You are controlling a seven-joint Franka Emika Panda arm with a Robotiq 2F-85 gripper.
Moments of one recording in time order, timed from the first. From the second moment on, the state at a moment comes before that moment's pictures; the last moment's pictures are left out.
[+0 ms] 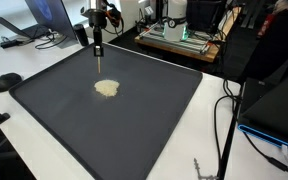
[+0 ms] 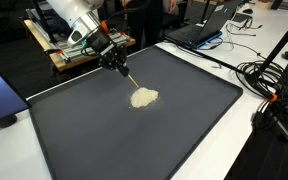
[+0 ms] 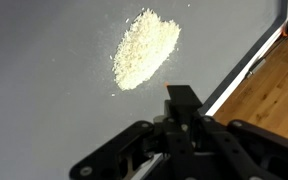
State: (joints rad) arm -0.17 0.16 -0.14 -2.37 1.39 2.64 -0.83
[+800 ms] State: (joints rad) arm -0.01 0.03 -0.05 -2.51 0.82 3.01 -0.46
